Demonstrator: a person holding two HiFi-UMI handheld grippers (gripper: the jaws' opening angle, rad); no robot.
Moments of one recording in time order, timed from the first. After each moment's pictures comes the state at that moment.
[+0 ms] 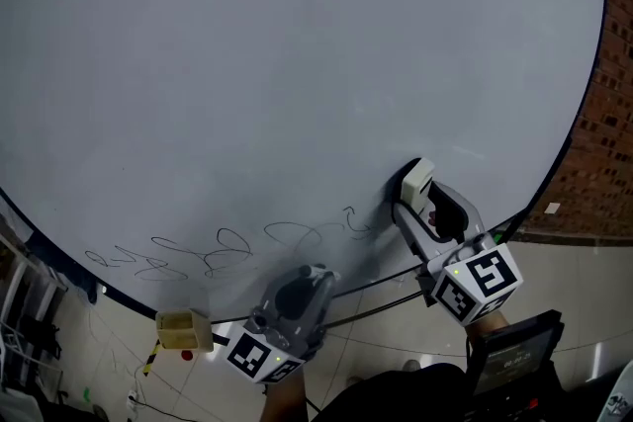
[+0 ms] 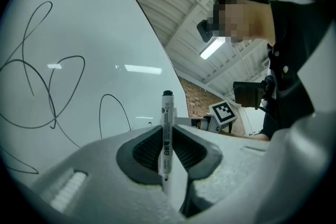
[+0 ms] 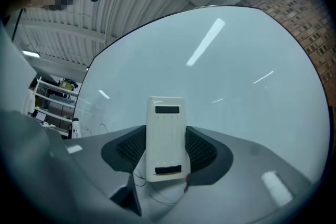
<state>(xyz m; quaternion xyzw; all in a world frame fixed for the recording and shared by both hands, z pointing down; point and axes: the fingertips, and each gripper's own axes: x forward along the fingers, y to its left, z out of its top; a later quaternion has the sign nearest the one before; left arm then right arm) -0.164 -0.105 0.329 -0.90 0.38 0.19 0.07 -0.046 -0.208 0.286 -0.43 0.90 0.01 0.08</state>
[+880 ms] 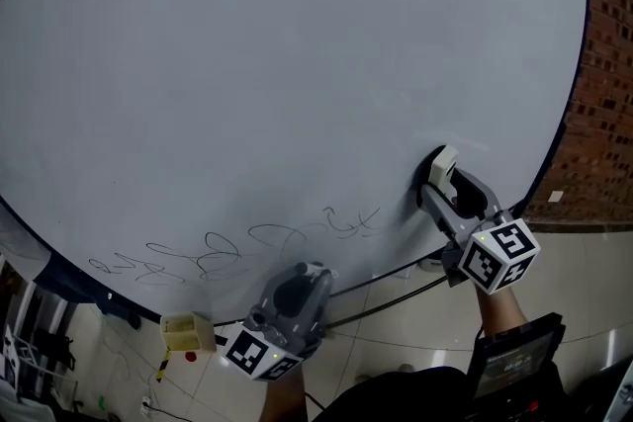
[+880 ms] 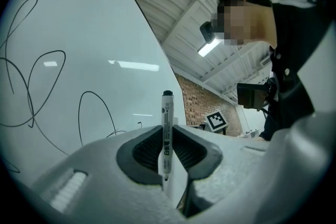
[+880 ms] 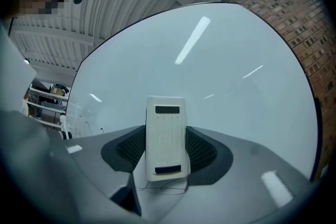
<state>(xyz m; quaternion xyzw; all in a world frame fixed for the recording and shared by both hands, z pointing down) -0.140 -0.103 0.320 -0.91 0.37 0.17 0.06 0.036 -0.241 0.304 -0.46 0.88 -0.03 0.09</state>
